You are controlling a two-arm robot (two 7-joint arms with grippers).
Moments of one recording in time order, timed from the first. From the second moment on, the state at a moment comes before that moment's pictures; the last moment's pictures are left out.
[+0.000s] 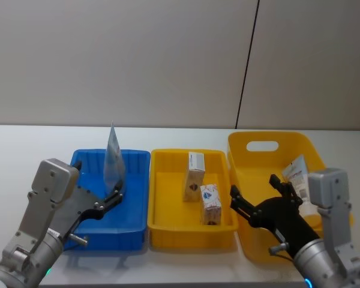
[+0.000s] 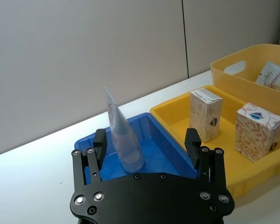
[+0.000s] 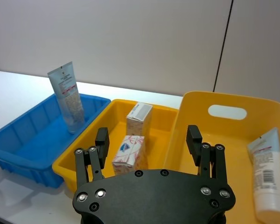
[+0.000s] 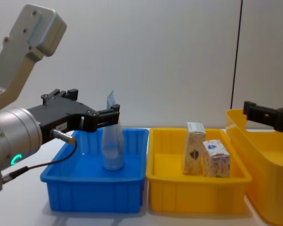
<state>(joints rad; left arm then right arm) -0.24 0.38 0.45 -1.63 -0.20 0.01 -0.01 0.00 0.32 -0.24 -1.77 0.29 0.07 0.07</state>
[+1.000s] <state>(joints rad) -0.24 0.38 0.45 -1.63 -0.20 0.01 -0.01 0.14 0.19 -0.35 -1.67 0.21 0.37 -0.05</state>
